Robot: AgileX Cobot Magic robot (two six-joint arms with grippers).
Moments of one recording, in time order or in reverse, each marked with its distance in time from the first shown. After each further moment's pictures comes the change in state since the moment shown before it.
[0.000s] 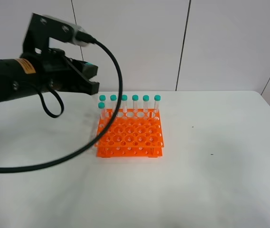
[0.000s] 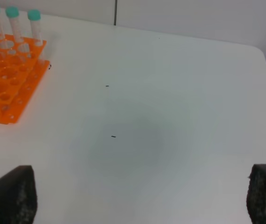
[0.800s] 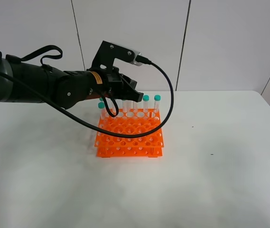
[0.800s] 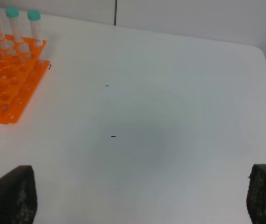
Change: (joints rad) left arm -0.023 0.427 -0.286 0.058 -0.046 -0.121; right arm 0.000 0.000 0.000 0.000 0.000 0.000
